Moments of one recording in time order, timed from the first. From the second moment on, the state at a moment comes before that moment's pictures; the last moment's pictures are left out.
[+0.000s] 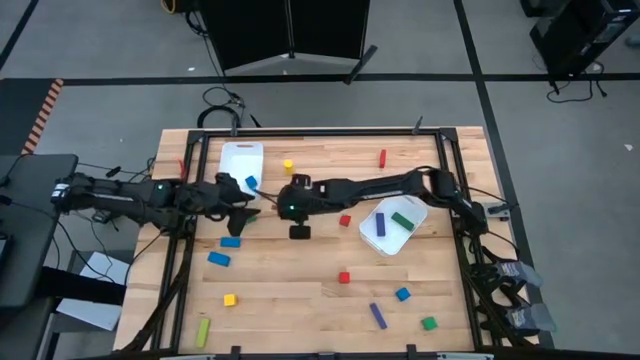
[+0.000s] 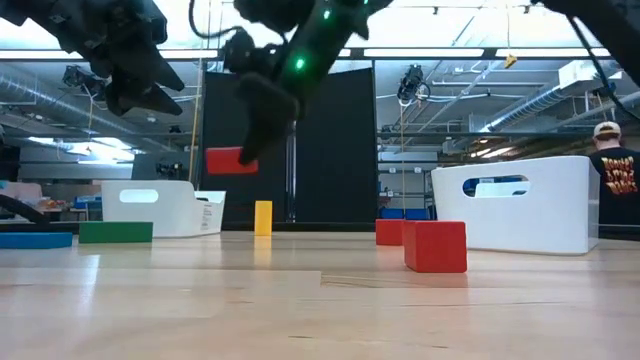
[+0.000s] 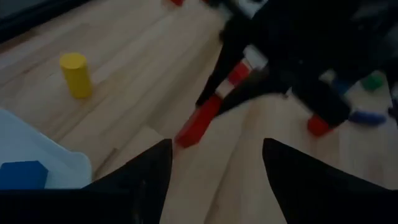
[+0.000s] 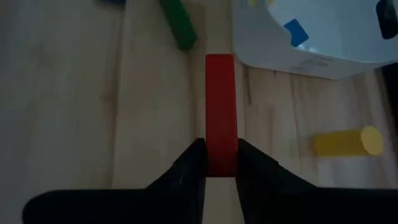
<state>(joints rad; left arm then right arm) -0.10 0.69 0.57 -0.47 -0.28 -0.54 0.02 2.20 1.86 -0.61 0.23 -0.11</state>
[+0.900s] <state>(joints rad) -0.32 1.08 0.57 -0.59 -0.32 -0.69 0.28 1.19 0.73 -0.69 0.51 0.84</state>
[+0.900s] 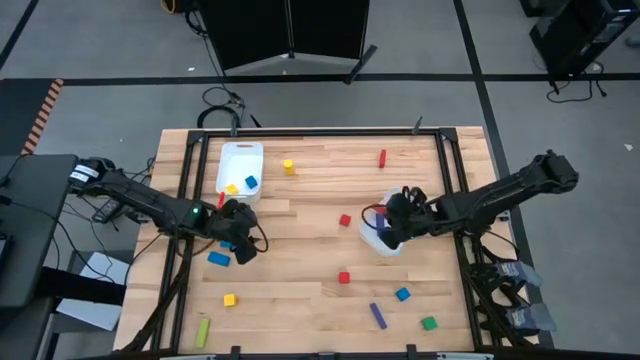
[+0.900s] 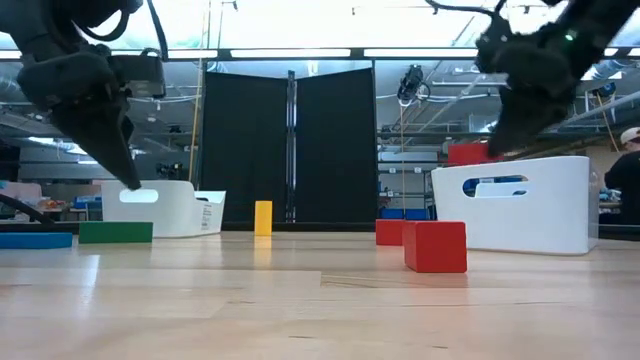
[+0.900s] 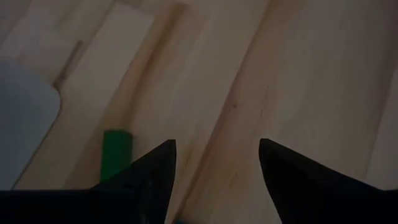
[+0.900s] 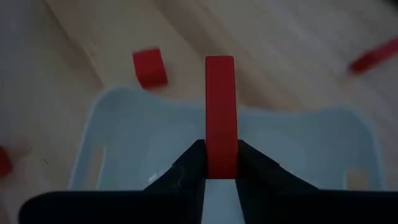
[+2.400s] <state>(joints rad) -0.32 1.33 0.58 -0.71 -0.45 -0.87 0.29 1.19 0.67 -0.32 0.58 0.64</state>
